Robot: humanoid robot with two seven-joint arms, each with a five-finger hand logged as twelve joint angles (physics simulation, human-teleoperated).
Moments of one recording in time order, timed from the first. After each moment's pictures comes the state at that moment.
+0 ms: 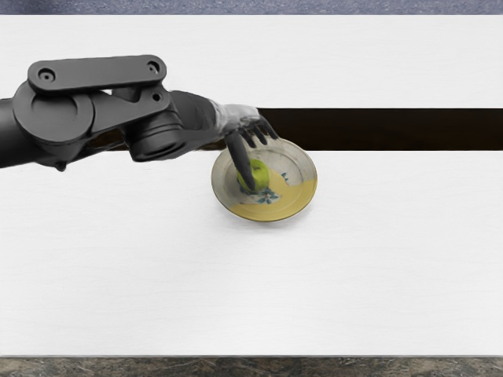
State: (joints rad) left arm -1.55 0.26 0.06 -1.28 0.42 0.05 0.61; right arm 0.01 0.00 0.08 0.16 0.14 -0.09 0.13
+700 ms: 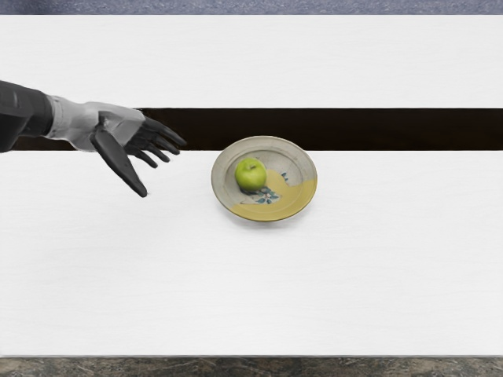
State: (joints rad) left arm -1.18 0.81 -0.40 -1.37 0.30 -0.52 0.61; right arm 0.02 0.00 0.08 0.16 0.14 -0.09 0.13
